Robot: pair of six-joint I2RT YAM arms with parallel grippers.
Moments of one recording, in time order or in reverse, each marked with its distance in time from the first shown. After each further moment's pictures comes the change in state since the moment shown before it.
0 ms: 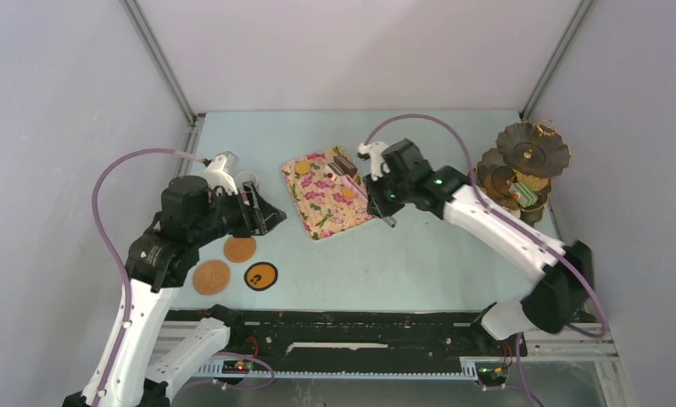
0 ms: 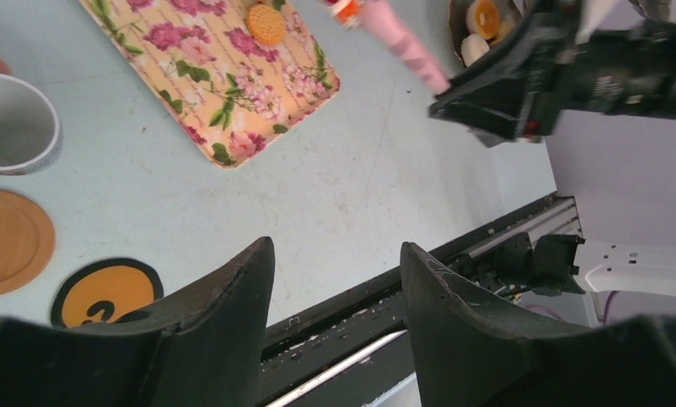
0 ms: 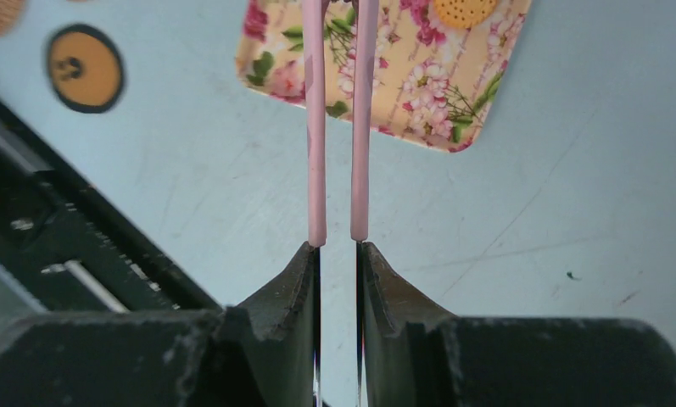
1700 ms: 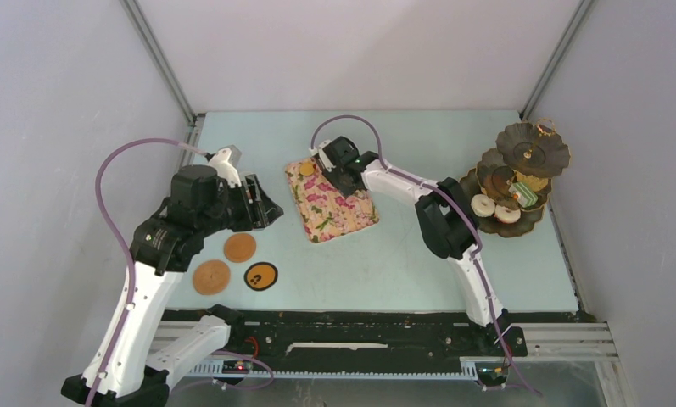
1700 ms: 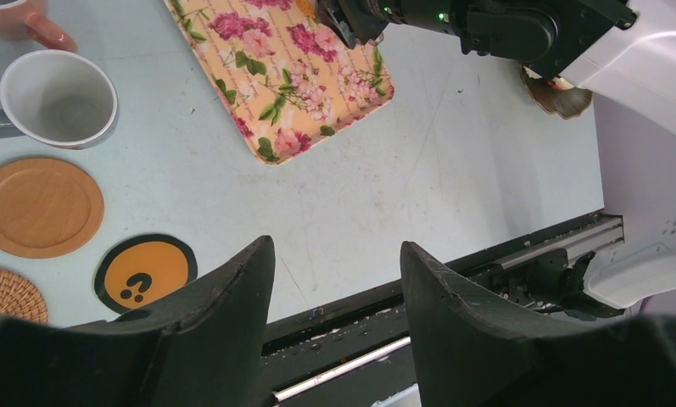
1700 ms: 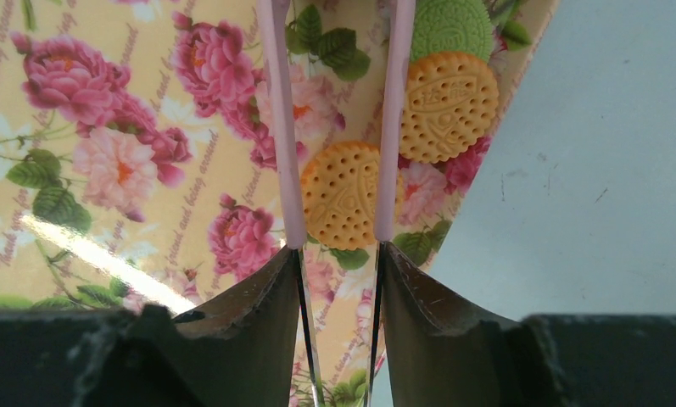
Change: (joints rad) left arm -0.023 0.081 0.053 -0.068 -0.108 -0.003; right arm -0.011 0.714 0.484 0.137 0.285 -0.261
